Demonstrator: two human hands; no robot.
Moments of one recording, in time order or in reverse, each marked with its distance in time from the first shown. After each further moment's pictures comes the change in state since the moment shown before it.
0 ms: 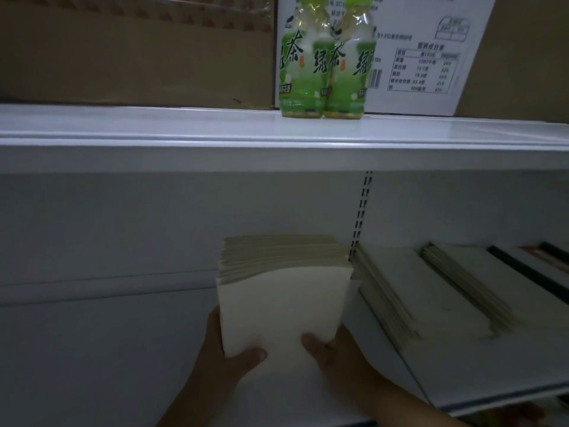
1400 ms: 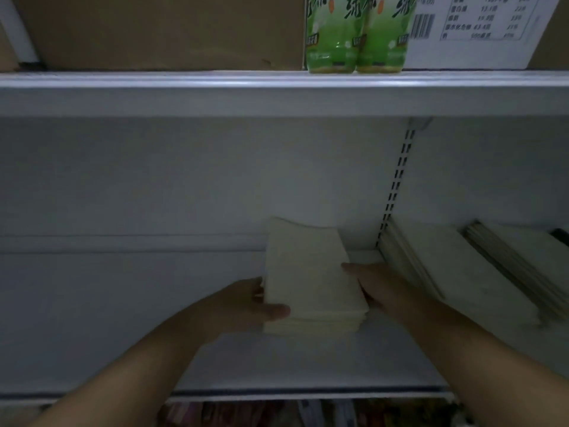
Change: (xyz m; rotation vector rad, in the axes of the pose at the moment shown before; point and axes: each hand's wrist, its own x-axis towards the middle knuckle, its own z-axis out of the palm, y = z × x) left_hand 0.038 0.007 -0.026 0.510 -0.569 -0.444; right_hand 0.068 -0.014 -0.037 0.012 -0.139 0.617
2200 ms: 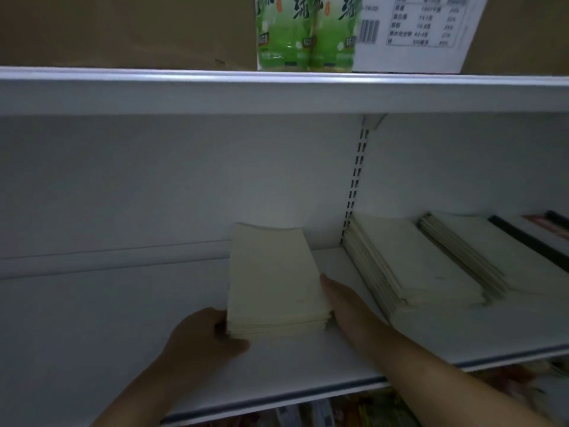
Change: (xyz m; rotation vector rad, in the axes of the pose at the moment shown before) left_hand -0.008 -0.023 0.027 0.469 0.376 0.021; right_hand -0.035 0.043 0.008 0.164 -0.137 -0.232
